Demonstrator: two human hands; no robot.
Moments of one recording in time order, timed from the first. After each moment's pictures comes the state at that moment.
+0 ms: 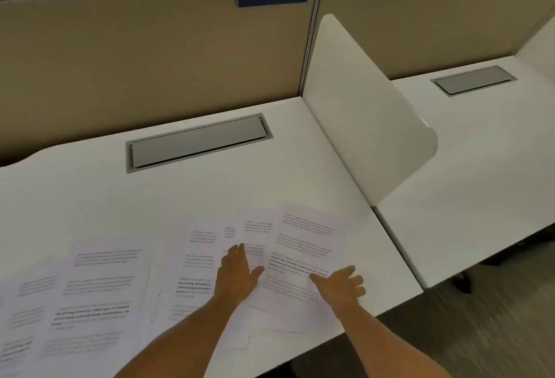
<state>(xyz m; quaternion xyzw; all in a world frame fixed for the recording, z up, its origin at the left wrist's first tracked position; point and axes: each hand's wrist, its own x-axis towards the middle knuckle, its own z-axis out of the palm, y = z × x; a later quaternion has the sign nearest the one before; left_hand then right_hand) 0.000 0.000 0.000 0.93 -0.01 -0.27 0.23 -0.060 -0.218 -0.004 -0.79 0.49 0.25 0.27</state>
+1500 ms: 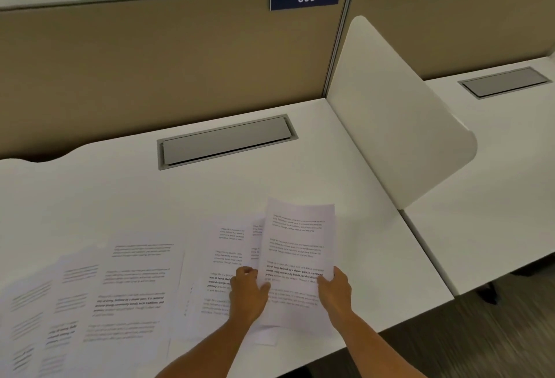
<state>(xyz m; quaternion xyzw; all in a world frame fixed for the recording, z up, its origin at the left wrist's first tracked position) -0.031 0.044 -0.023 0.91 0.09 -0.24 0.33 -0.064 -0.146 -0.005 -0.74 0.40 0.11 0.53</state>
